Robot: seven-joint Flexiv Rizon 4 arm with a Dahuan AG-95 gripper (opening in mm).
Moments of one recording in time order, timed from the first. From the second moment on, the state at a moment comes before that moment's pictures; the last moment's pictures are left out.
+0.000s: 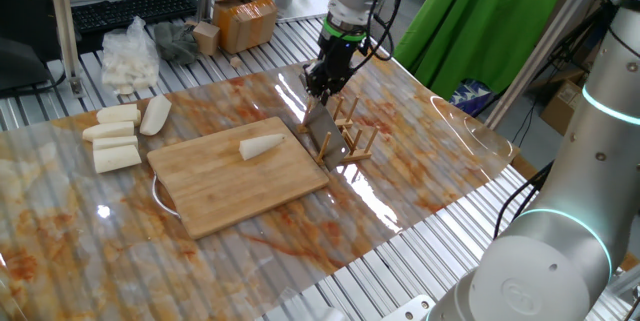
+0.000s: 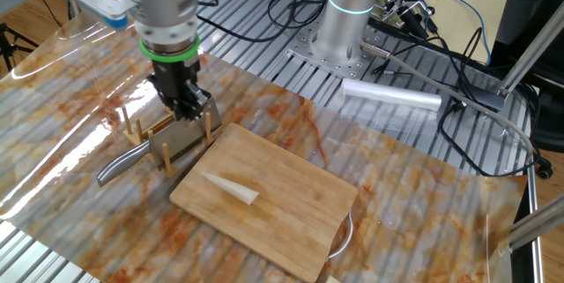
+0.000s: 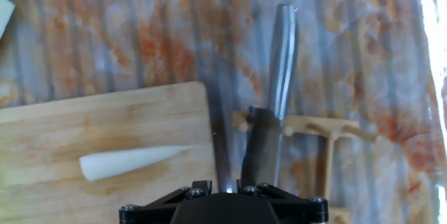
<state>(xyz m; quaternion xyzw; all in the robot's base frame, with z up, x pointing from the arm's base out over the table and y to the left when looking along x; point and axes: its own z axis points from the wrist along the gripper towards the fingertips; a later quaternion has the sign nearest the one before) 0.564 -0.119 0.138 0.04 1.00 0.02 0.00</state>
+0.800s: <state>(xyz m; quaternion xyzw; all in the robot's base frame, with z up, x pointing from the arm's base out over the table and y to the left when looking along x) 0.594 -0.141 0.119 0.05 1.00 0.03 0.00</state>
